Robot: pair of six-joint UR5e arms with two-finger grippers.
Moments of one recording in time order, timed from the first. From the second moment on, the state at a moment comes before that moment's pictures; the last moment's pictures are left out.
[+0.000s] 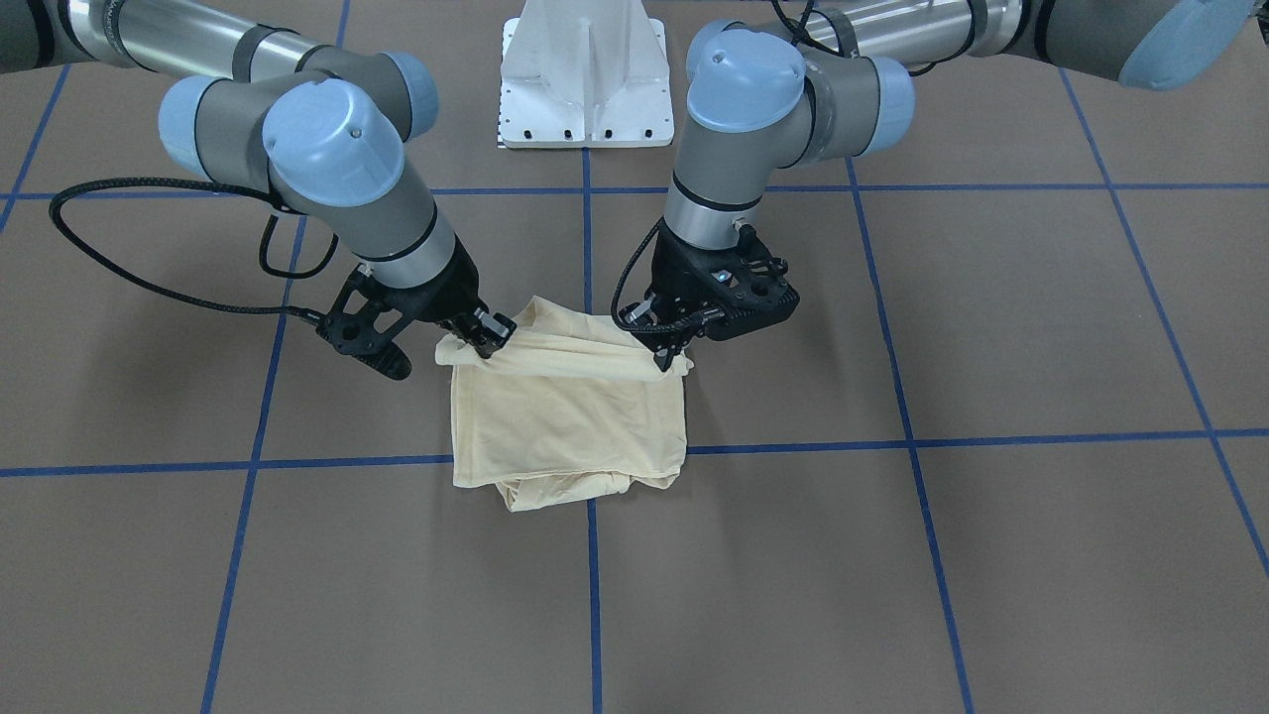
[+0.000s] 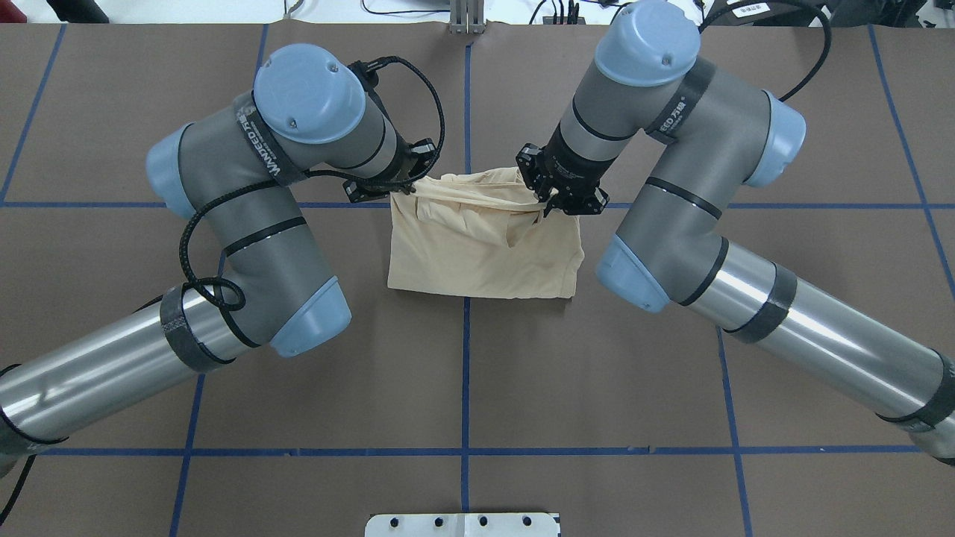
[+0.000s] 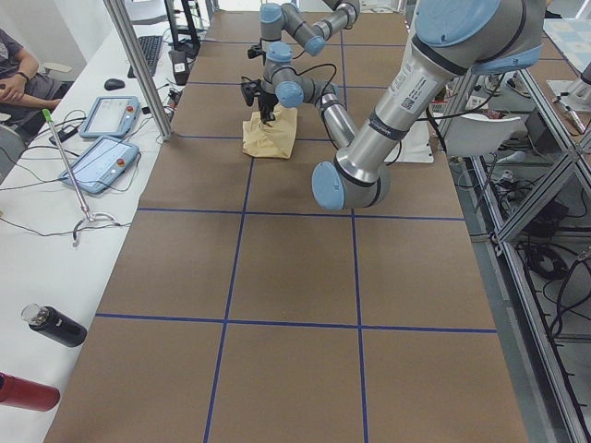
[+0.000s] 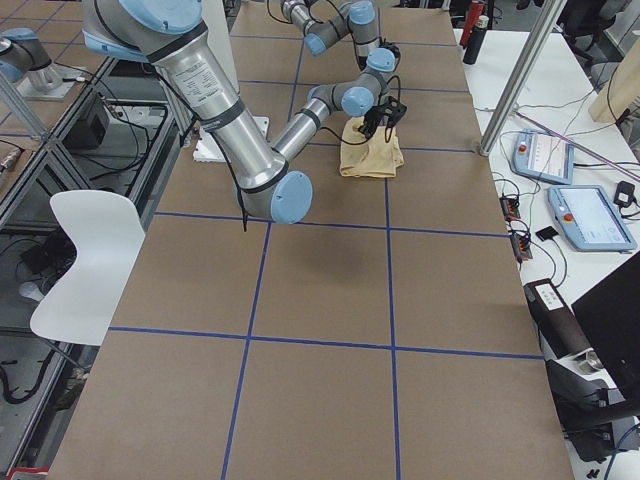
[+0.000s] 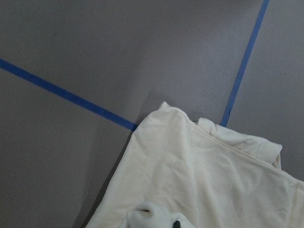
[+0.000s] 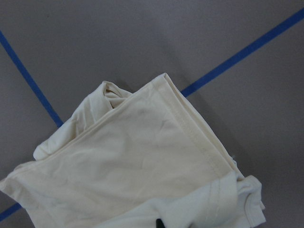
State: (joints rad) left arm -0.67 -2.36 -1.59 -1.72 -1.82 -1.60; right arm 0.75 -0.84 1.57 -1.51 2.14 1.67
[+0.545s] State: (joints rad) left arm -0.71 -2.44 -1.33 -1.93 -1.82 -1.62; right arm 0.79 -0.76 1.38 -1.42 2.14 1.64
